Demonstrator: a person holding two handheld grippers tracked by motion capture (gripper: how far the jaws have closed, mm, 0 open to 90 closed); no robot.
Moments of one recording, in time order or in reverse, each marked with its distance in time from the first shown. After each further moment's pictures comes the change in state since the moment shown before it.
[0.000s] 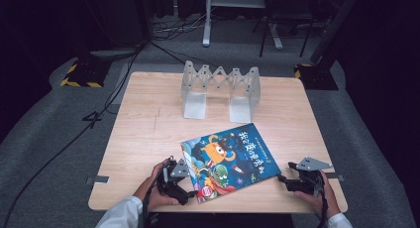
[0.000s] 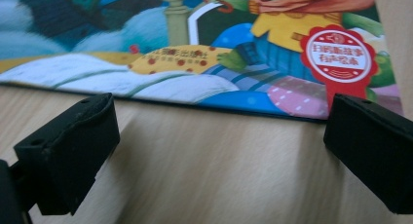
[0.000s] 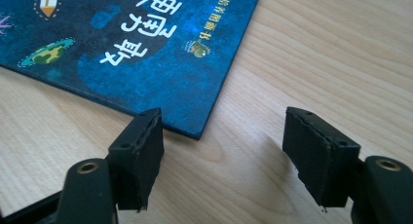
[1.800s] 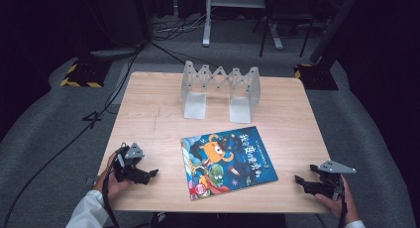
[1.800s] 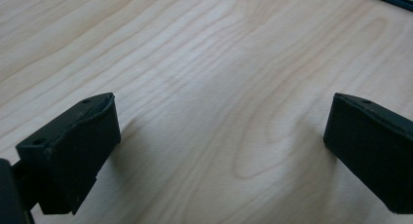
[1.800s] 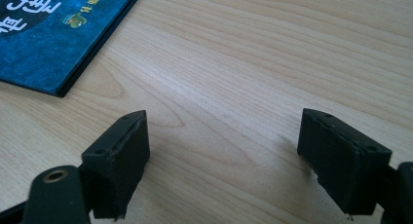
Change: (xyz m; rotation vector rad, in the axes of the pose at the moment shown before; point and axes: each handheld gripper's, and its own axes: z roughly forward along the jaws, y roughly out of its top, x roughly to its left) left arm 0.083 -0.072 -0.067 -0.002 0.214 -0.232; right arm -0.036 -0.033 -0.028 -0.001 -0.077 0.131
